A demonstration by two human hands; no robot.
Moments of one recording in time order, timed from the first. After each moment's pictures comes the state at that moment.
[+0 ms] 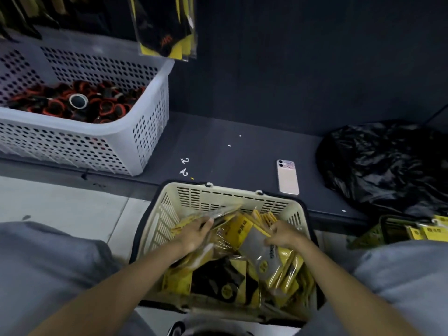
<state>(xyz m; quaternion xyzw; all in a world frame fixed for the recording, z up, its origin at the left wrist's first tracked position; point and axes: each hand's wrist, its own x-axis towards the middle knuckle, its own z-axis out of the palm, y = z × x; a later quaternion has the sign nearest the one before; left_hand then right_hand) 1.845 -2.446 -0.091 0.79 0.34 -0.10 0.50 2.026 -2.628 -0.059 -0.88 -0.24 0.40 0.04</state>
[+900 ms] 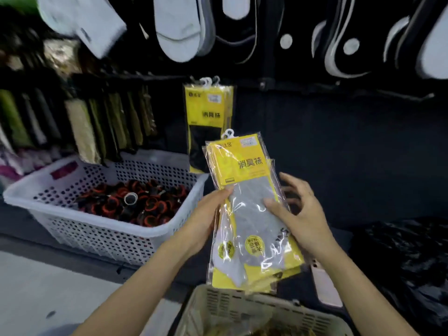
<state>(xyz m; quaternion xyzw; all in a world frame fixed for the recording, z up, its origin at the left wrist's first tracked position) 1.894 -2.345 0.173 0.58 0.19 0.23 0.76 2.021 -2.495 0.185 -0.70 -0.38 0.10 0.60</state>
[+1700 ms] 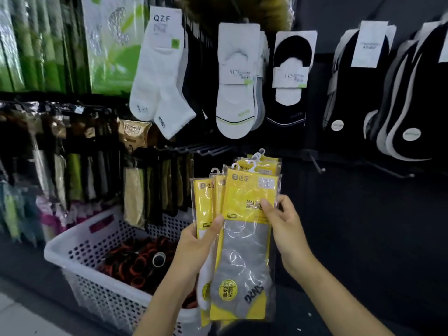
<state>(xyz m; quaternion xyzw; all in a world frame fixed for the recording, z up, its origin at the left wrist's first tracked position) 1.843 -2.251 0.235 0.59 0.23 0.43 0.64 1.984 -2.336 0.261 -0.50 -0.39 0.23 0.74</state>
